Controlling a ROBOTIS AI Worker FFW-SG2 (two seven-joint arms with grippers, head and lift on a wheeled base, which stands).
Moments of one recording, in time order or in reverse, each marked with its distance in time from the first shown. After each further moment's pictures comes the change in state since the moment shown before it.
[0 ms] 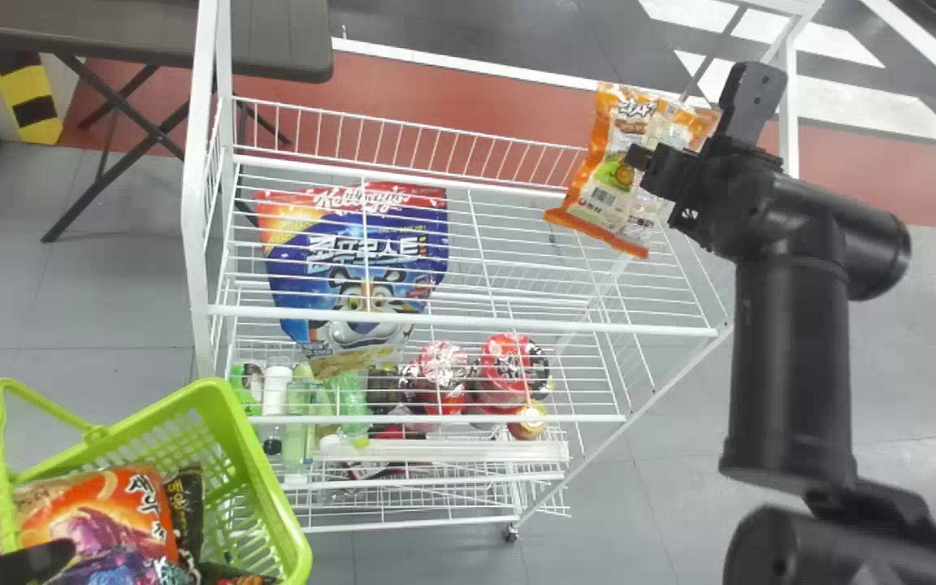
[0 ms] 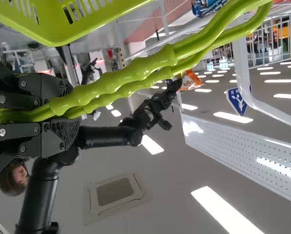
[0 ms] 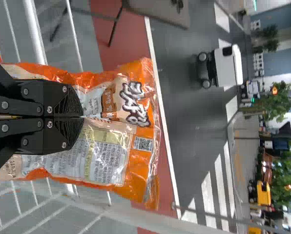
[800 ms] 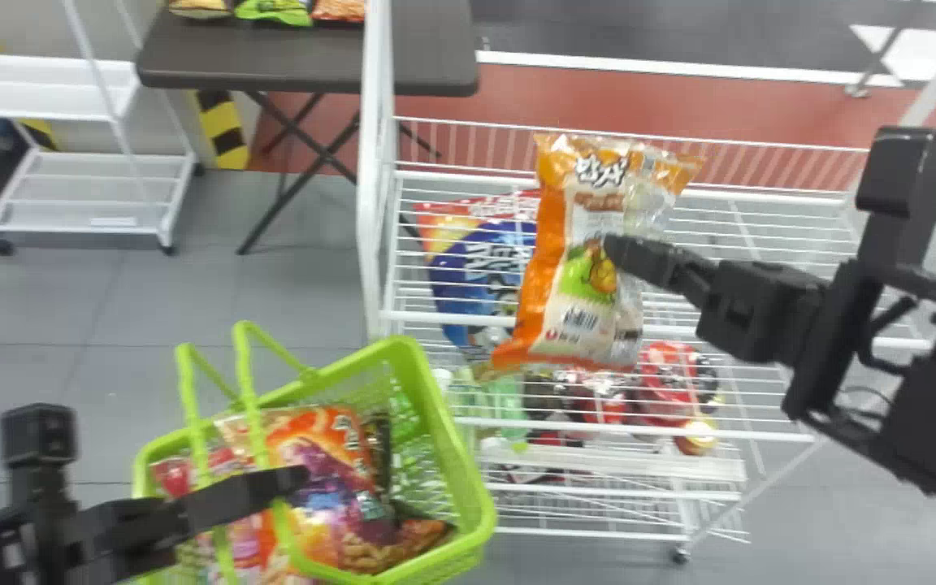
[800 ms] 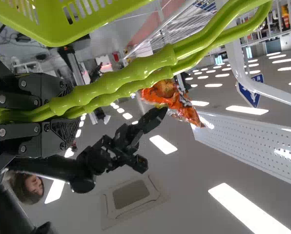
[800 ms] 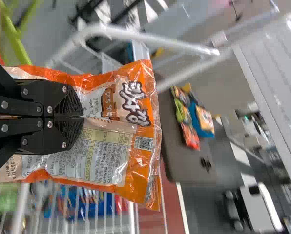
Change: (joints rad) left arm -0.107 -0.006 -0.049 -0.008 -0.064 0.001 0.000; right arm 0.599 0.119 0.107 -0.931 -0.557 0.374 -0.032
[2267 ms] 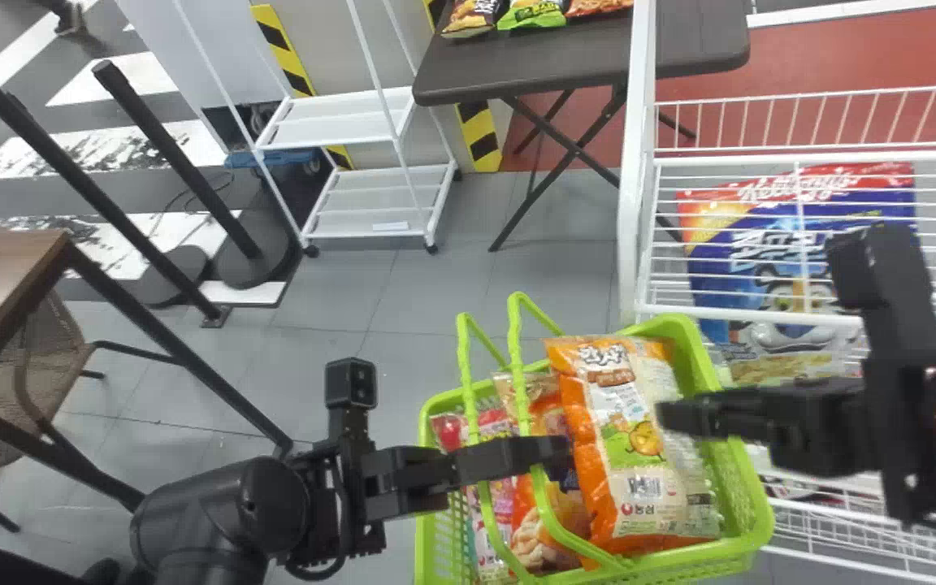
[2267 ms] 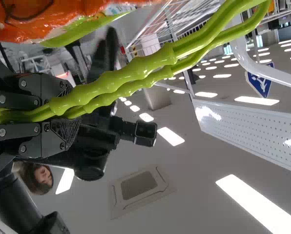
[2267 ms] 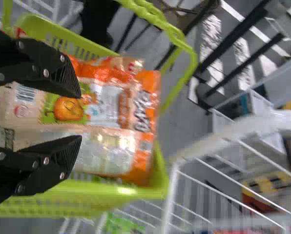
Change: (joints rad) left arm -0.023 0.036 -0.025 -0.008 0.048 0.017 0.000; right arm -0.107 0.029 0.361 0.216 0.225 0.156 0.013
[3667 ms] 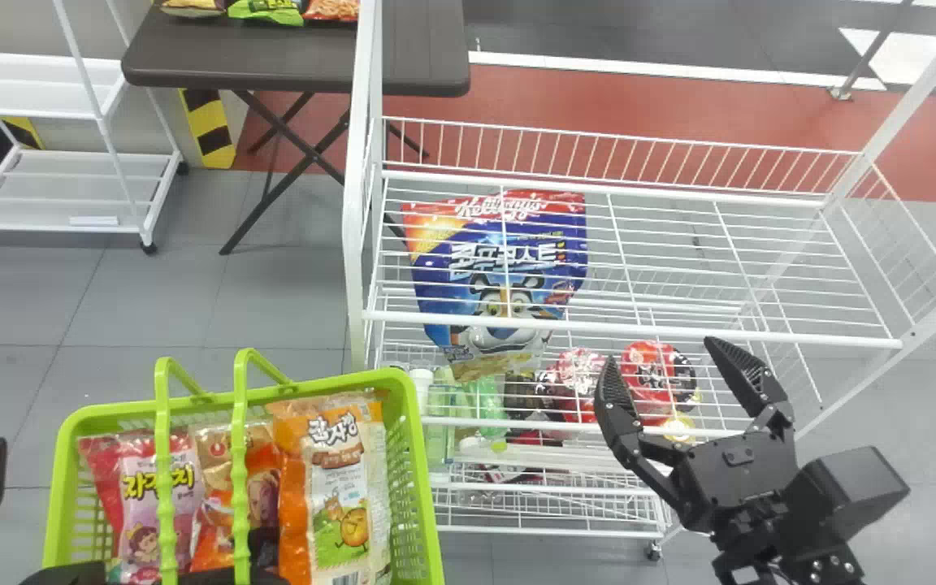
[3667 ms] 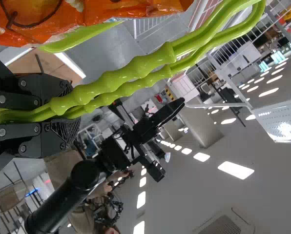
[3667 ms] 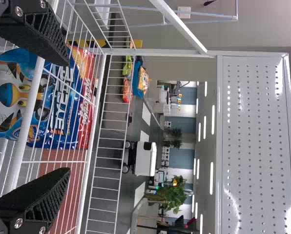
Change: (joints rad) left arm 0.290 -0.002 0.012 -0.357 -0.262 -0.246 0.000; right arm 0.568 0.072 -0.223 0.265 0.498 -1.645 0.128
